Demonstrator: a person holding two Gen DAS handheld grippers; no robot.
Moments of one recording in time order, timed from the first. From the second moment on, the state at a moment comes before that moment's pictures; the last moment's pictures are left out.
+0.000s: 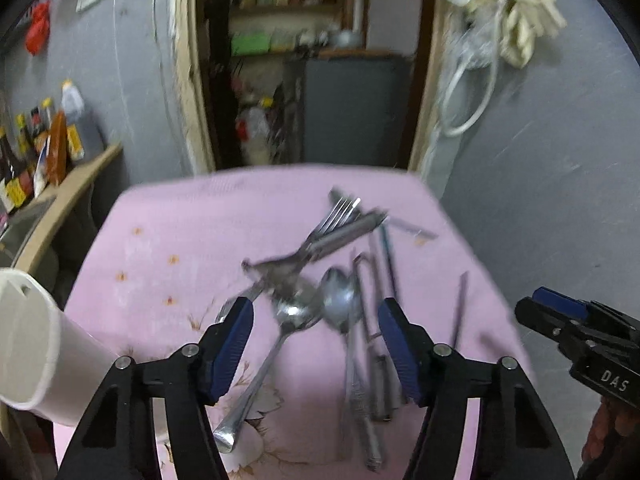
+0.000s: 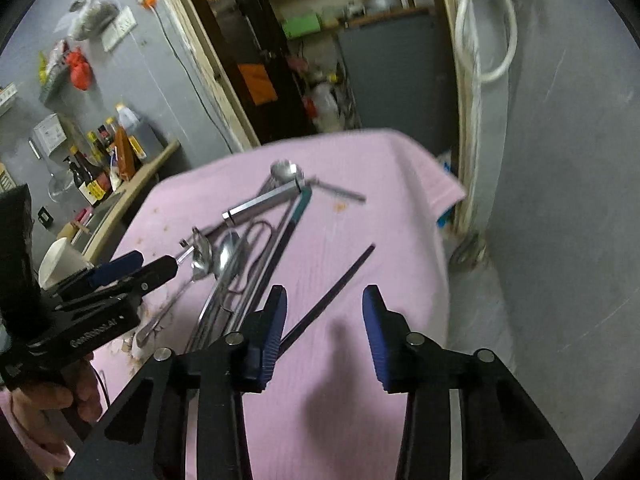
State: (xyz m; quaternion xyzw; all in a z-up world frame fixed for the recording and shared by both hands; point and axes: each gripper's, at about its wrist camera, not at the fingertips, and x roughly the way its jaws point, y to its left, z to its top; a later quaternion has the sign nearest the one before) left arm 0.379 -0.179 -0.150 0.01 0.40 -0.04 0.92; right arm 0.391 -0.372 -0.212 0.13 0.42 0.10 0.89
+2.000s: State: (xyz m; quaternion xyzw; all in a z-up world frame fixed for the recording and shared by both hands) left arm 0.296 -0.153 -0.105 -0.02 0.33 -0.12 0.93; right arm 0.280 -0.356 -0.124 0.14 0.32 0.16 0.92
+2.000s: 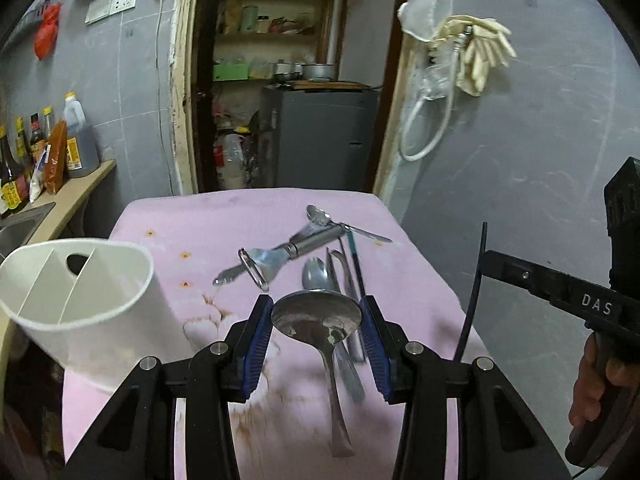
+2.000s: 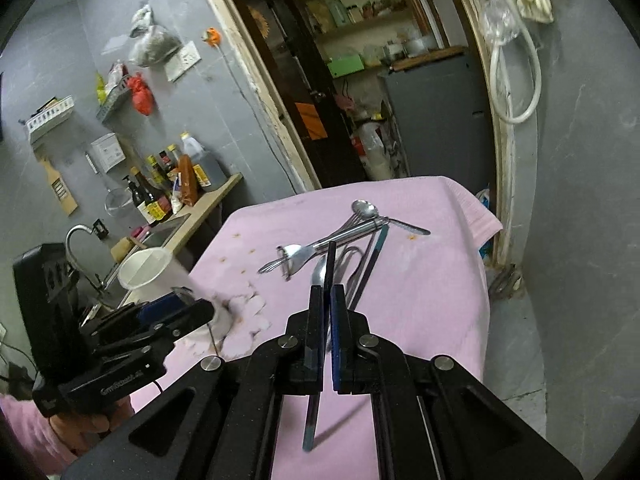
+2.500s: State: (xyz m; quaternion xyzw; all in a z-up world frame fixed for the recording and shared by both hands) left arm 0.255 -0.129 -0.094 -0.03 0.34 -0.13 0.93; right arm 0.317 -0.354 -0.197 0.17 0.47 0.07 0.86
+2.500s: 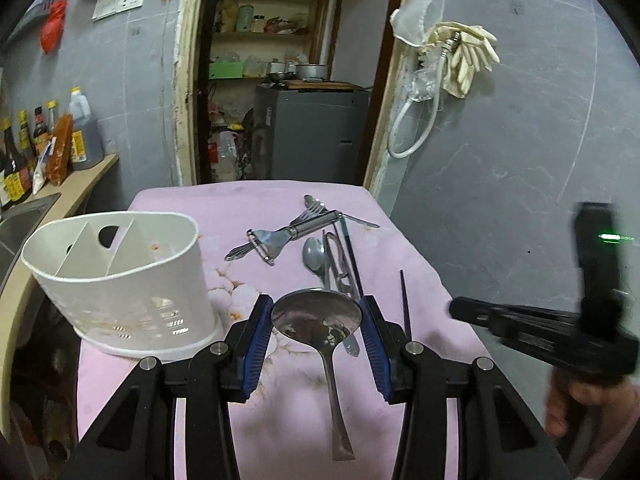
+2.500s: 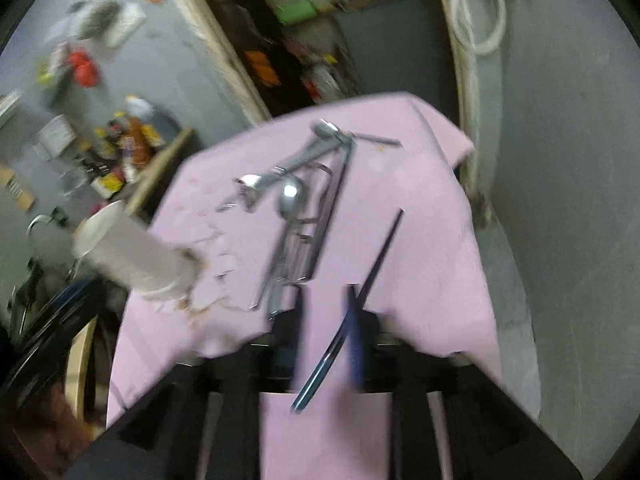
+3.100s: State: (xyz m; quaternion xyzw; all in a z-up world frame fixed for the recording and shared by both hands) left arm 0.237 -0.091 -0.073 -0.08 0.31 -0.08 0.94; right arm 0.279 -0.366 -0.160 0.30 0.39 0.13 0.86
